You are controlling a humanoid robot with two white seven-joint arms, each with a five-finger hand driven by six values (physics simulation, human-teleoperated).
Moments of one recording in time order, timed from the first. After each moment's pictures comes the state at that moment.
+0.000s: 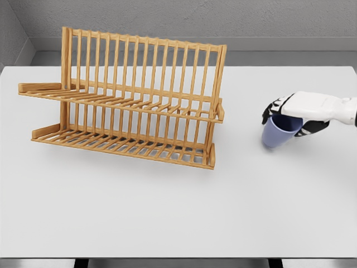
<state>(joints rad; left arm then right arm) 0.06 0.00 -0.22 -0.16 0.13 -0.01 -0.10 -0.62 -0.92 0.58 -1.43 0.27 -0.61 0.61</state>
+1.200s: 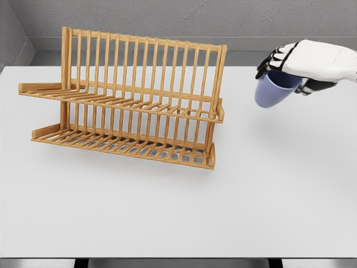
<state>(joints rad) 0.06 0.00 -0.22 -0.16 0.13 -0.01 -0.10 -0.75 -0.92 0.48 -1.58 0.28 -0.62 0.61</state>
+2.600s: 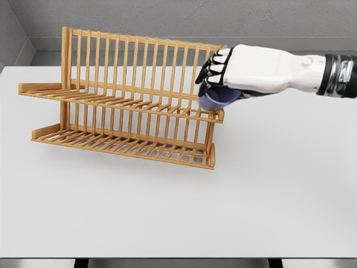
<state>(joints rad) 0.06 0.00 -0.22 -0.16 0.13 -0.01 -0.10 -0.81 -0.76 0.56 -1.75 0.27 -0.61 0.61</state>
